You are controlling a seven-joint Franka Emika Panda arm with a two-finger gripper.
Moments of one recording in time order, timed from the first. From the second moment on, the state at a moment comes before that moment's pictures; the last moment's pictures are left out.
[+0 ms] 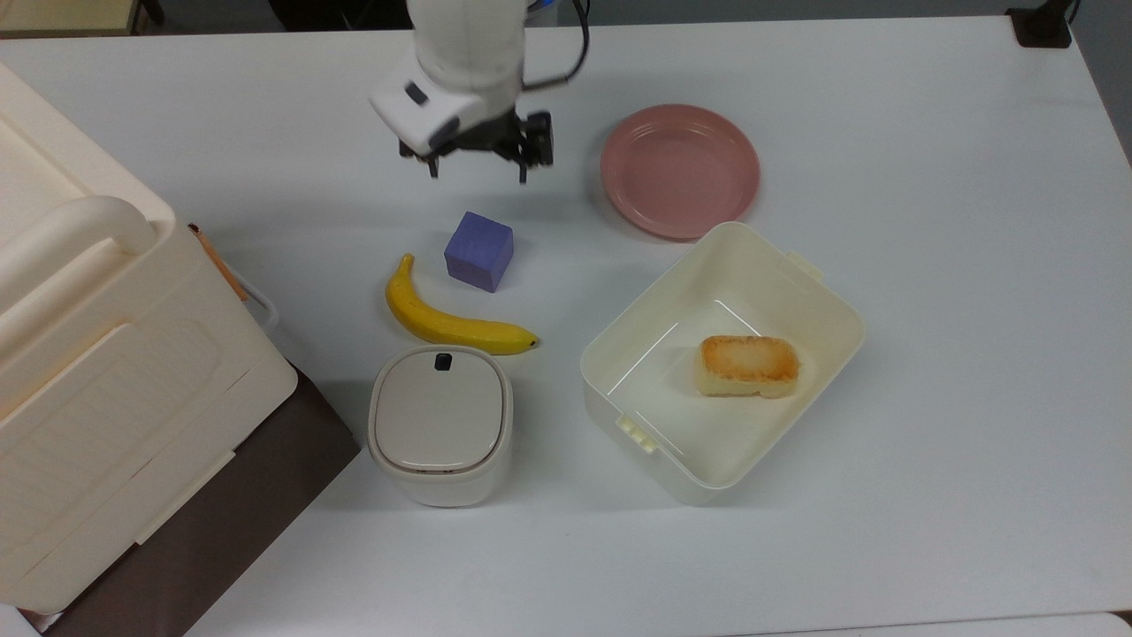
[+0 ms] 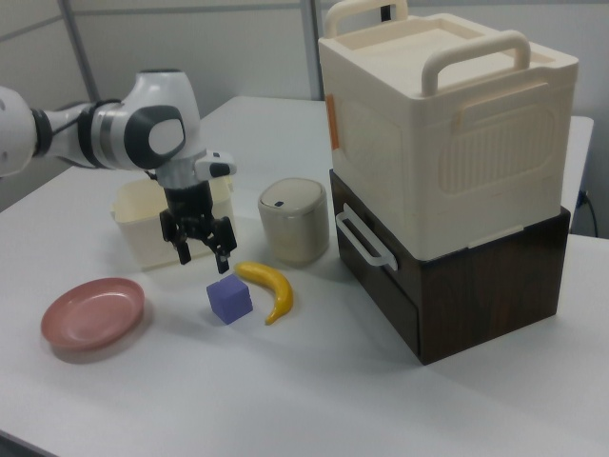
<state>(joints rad) 0.07 0.16 -0.02 -1.86 -0.08 1.91 0.10</state>
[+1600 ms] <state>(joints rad) 0.09 0.35 -0.02 -1.85 -0.19 2.02 0.31</state>
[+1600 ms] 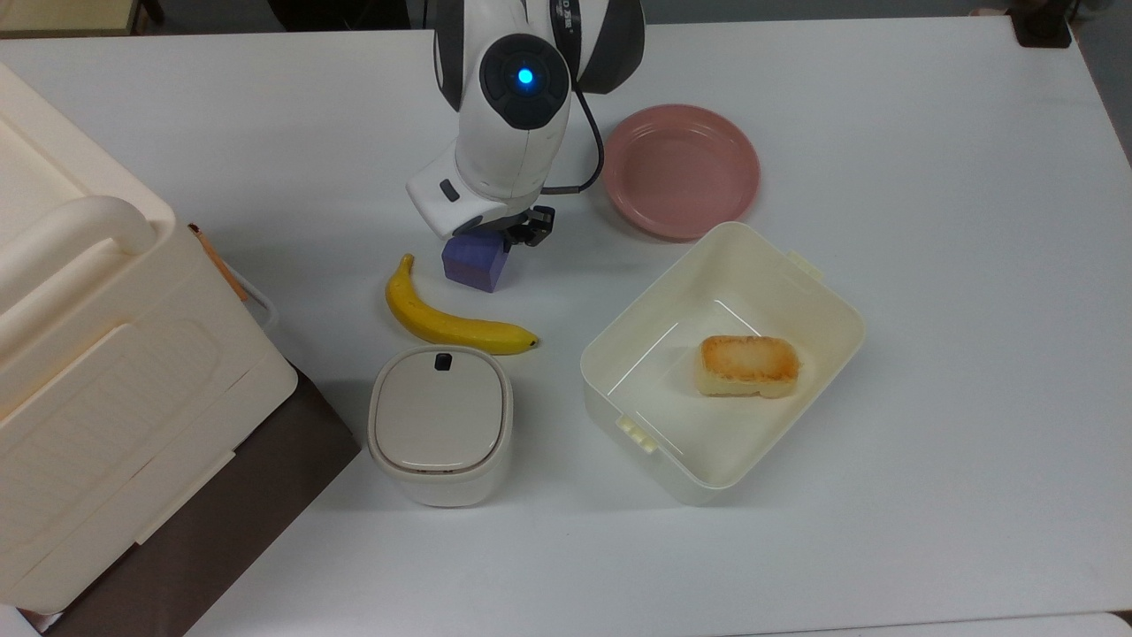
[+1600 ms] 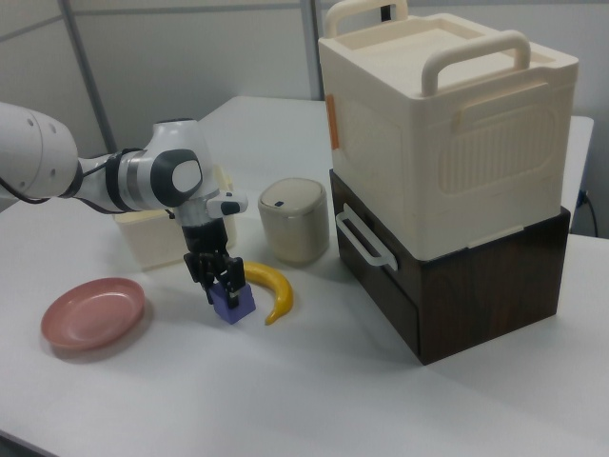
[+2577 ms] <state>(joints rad) 0.15 0.24 0.14 -1.83 -0.19 1.81 0.31</state>
